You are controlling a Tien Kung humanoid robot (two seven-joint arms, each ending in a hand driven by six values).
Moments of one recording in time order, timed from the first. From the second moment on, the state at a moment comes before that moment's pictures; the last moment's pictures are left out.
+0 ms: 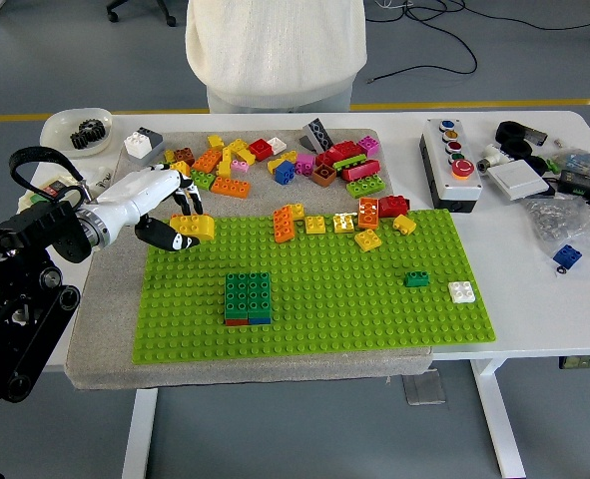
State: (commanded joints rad) left arm -0.45 0.20 -1.33 -1.36 2.27 -0.39 0.02; right arm 0.14 -0.11 1.60 0.18 -2.27 0.15 -0.06
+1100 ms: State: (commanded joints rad) left arm -0.31 0.21 -1.30 -1.58 2.27 -0.47 0.09; right arm 0.13 -0.13 1.63 0.18 -2.27 0.15 -0.07
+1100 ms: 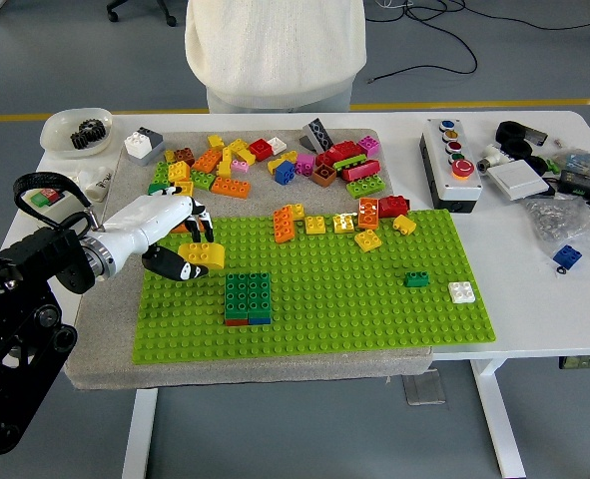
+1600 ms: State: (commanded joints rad) left arm -0.29 0.20 -1.26 -1.64 2.27 -0.47 0.13; right arm 0.13 -0.13 1.63 0.18 -2.27 0.15 -0.07
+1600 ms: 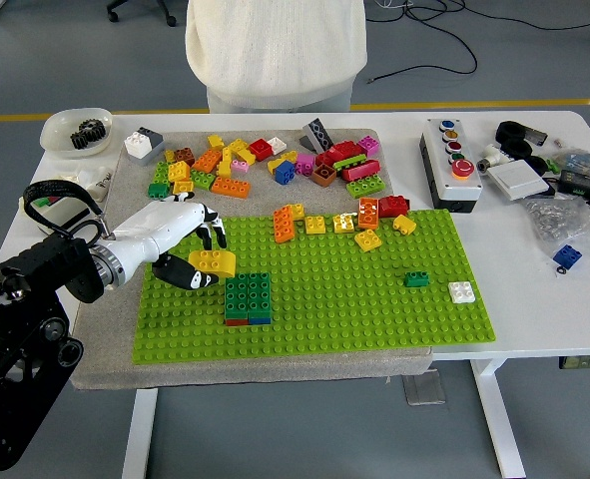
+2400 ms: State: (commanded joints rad) left arm -0.27 0.16 -1.19 -1.64 2.22 -0.40 0.18; right arm 0.13 -0.13 1.62 0.18 -2.27 0.15 -0.07
